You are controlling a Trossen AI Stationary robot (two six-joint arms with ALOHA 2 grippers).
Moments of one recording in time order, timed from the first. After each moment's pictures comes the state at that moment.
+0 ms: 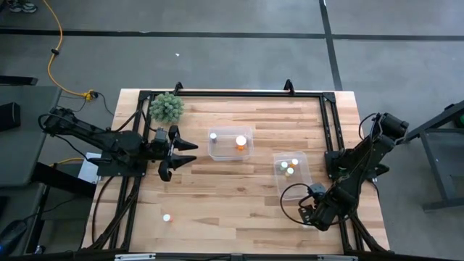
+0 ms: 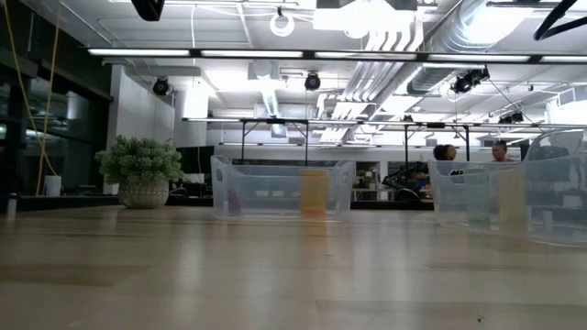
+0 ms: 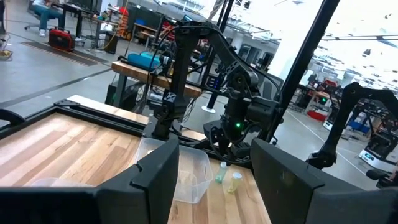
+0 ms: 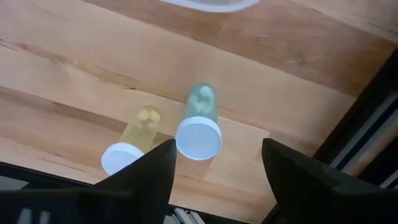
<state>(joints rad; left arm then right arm) -0.22 0.78 0.57 0.25 -0.34 -0.30 0.91 1.41 0.90 -0.89 -0.12 2.16</state>
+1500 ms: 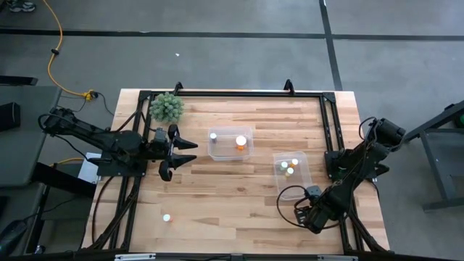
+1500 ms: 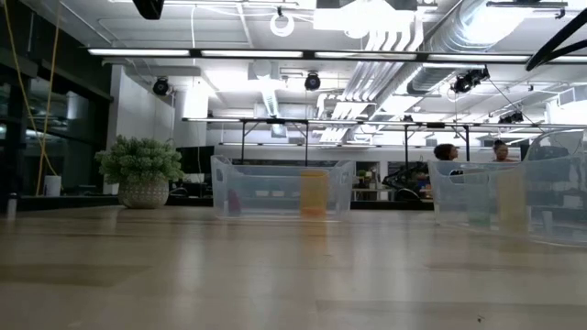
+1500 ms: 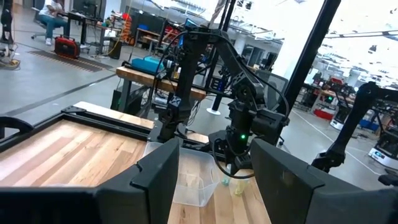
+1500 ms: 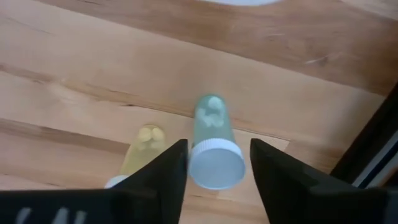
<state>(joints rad) -0.22 0.78 0.57 0.25 -0.35 -0.27 0.89 1.51 0.90 -0.83 -0.13 2.20</state>
